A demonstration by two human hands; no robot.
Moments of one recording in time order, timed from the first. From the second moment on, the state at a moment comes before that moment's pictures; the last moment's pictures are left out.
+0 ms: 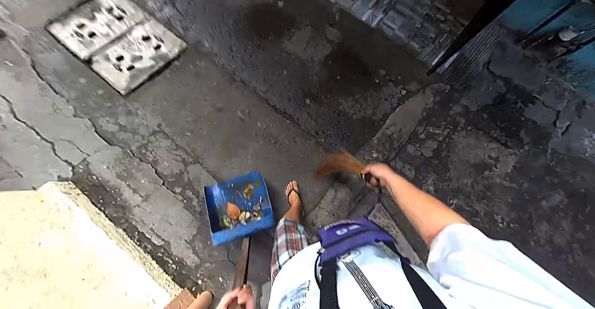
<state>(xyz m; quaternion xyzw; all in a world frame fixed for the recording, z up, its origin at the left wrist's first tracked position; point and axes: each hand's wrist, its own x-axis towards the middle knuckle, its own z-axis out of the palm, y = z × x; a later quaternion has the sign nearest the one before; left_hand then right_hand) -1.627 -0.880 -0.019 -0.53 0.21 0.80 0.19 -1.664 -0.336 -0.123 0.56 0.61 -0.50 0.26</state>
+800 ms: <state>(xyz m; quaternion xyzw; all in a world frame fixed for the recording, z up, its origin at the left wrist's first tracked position) -1.915 -0.807 -0.013 -0.54 0.34 0.72 0.28 -1.900 -0.372 -0.162 0.52 0.41 -0.73 0.13</state>
